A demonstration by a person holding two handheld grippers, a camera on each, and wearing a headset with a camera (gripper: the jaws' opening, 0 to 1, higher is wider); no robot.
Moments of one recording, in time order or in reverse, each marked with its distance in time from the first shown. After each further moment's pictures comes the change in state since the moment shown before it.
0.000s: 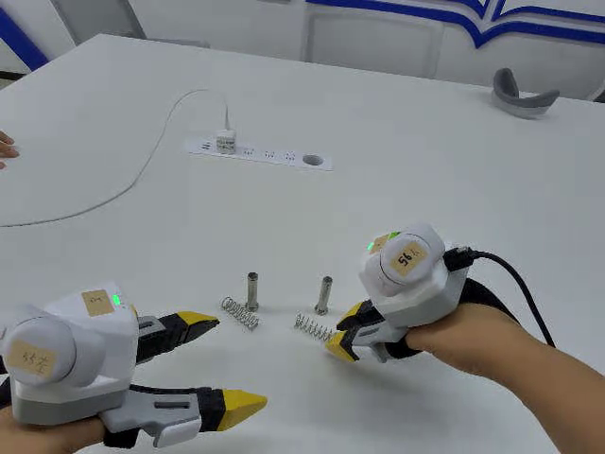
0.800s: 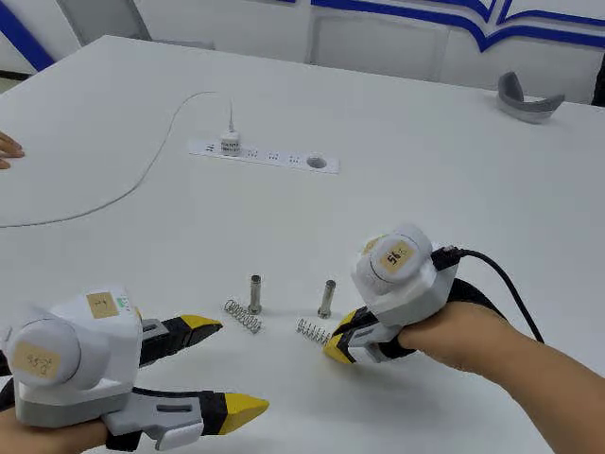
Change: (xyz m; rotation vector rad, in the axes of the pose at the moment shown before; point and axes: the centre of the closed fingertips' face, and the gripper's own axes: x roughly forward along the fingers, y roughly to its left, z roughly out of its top) left arm 0.001 -0.001 0.000 0.002 0.004 -0.003; right arm 0.006 0.002 -0.004 0.002 0.039 0.034
